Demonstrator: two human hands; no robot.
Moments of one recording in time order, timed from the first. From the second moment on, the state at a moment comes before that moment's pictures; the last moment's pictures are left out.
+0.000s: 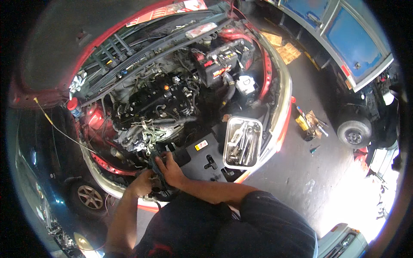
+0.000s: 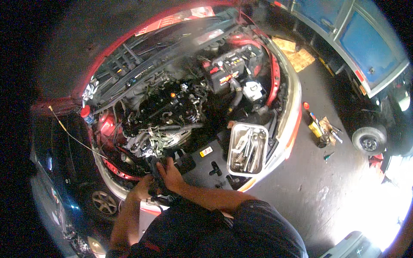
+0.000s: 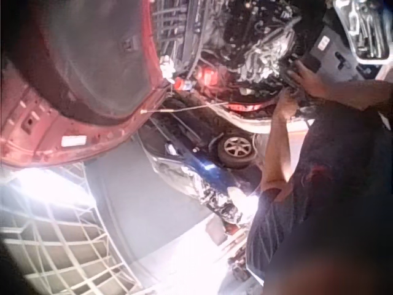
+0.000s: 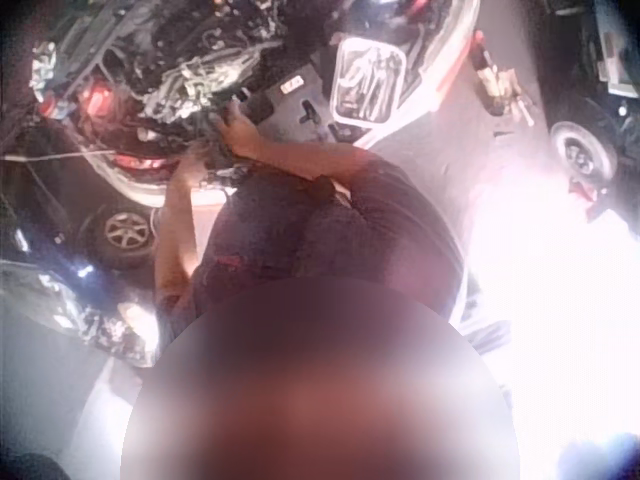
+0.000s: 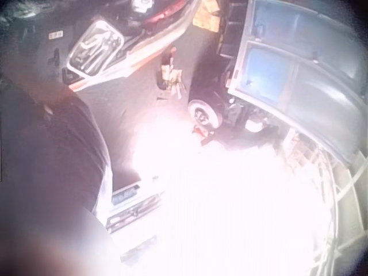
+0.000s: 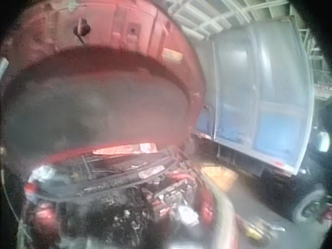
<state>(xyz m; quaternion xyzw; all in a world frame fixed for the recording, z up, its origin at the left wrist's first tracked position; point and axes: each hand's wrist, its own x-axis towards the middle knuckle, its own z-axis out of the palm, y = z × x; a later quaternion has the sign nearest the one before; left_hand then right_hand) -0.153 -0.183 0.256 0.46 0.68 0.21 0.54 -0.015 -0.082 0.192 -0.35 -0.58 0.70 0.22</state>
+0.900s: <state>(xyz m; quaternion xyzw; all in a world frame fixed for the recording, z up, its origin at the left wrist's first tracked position) -0.144 -0.431 0.197 0.10 0.72 0.54 0.42 0.082 -0.094 0.031 -0.33 -0.90 0.27 -0.09</state>
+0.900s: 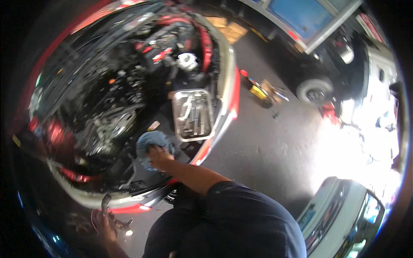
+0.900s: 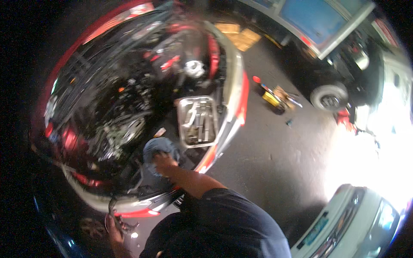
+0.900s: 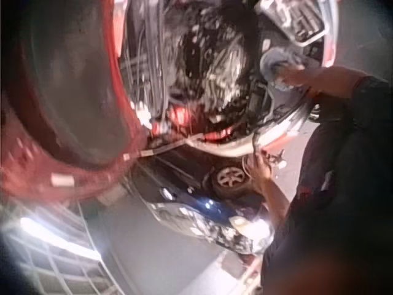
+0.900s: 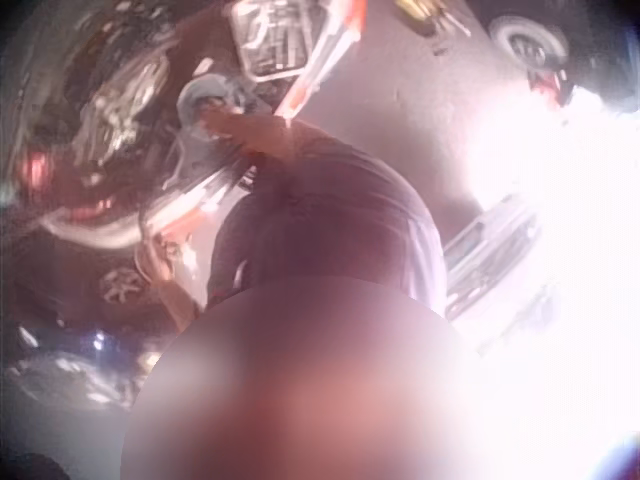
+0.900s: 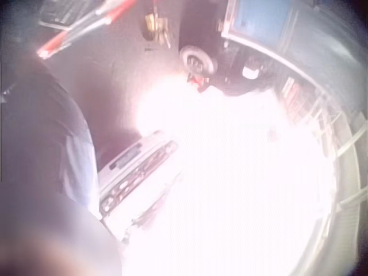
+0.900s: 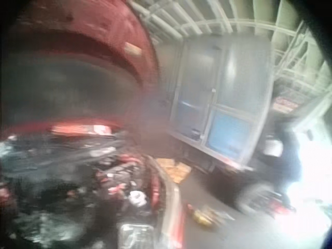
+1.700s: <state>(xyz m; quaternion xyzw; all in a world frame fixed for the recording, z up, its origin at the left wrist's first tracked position) 0.423 -1.096 -0.163 -0.60 0.58 0.52 0.17 0.035 -0.690 0.051 0.25 -0.90 0.33 -0.15</state>
